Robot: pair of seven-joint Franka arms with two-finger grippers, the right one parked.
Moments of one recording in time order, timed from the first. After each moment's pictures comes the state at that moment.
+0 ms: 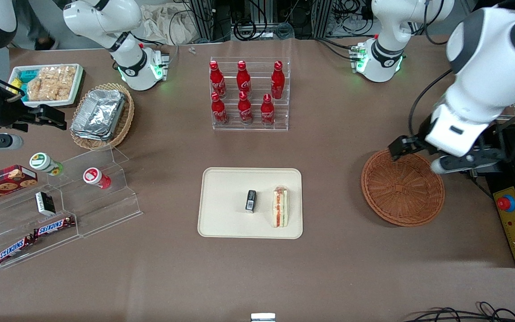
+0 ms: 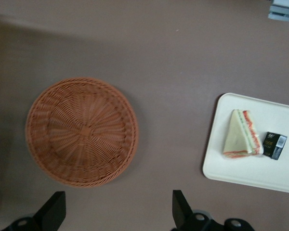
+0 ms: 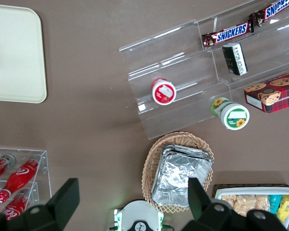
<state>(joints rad) -0.14 0.02 -0.07 -1.71 -0.01 1.83 -0.39</state>
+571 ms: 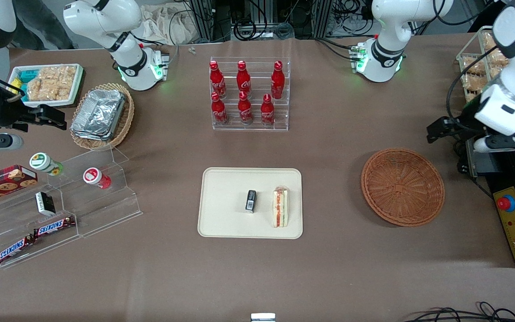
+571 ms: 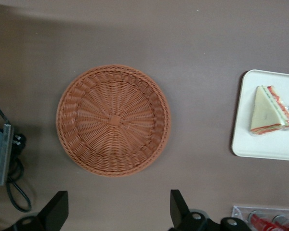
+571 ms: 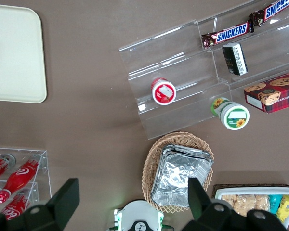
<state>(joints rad) 0.04 -0.10 -0.06 -1.87 -0.10 1.84 -0.07</state>
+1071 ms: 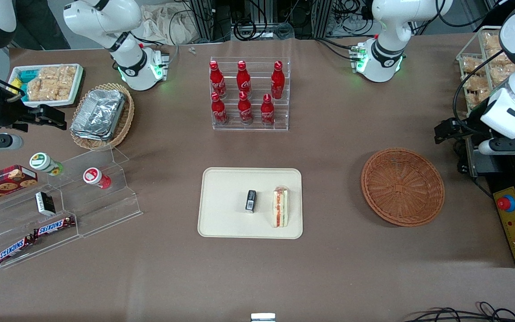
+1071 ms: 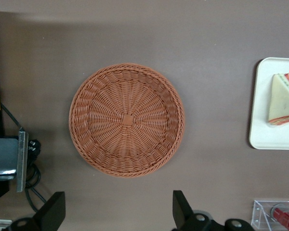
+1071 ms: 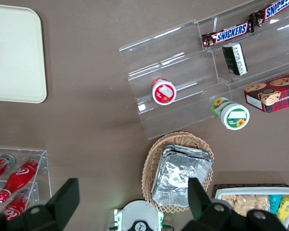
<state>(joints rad) 0.05 -0.08 -0.08 -1.87 -0.06 1.84 -0.02</state>
